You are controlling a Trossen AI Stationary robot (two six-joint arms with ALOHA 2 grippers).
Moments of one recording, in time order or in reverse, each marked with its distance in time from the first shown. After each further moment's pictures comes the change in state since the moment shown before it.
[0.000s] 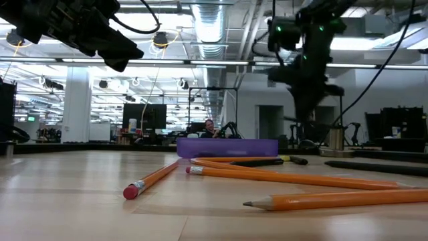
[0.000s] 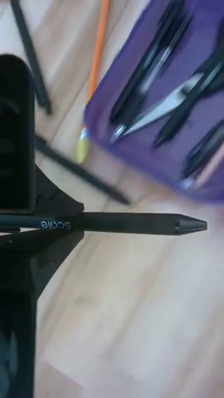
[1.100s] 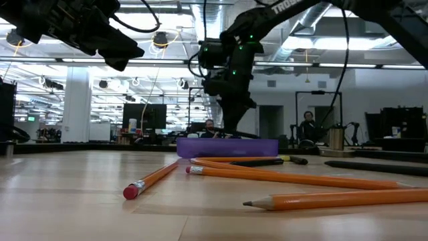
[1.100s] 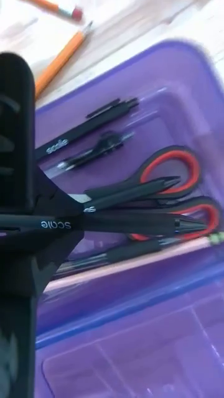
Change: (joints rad) left arm 0.000 0.000 0.000 0.011 -0.001 -0.003; right arm -0.012 0.650 0.753 -0.136 -0.116 -0.608
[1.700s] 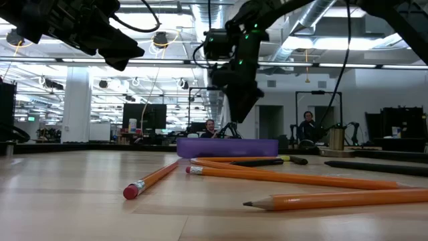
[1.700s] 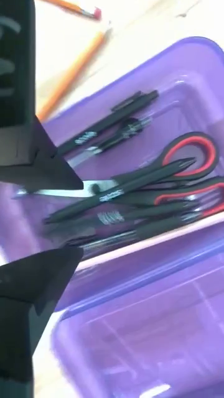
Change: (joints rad) left arm 0.000 0.000 0.000 0.003 0.001 0.004; right arm 0.004 -0.066 0.000 -0.098 0.053 0.033
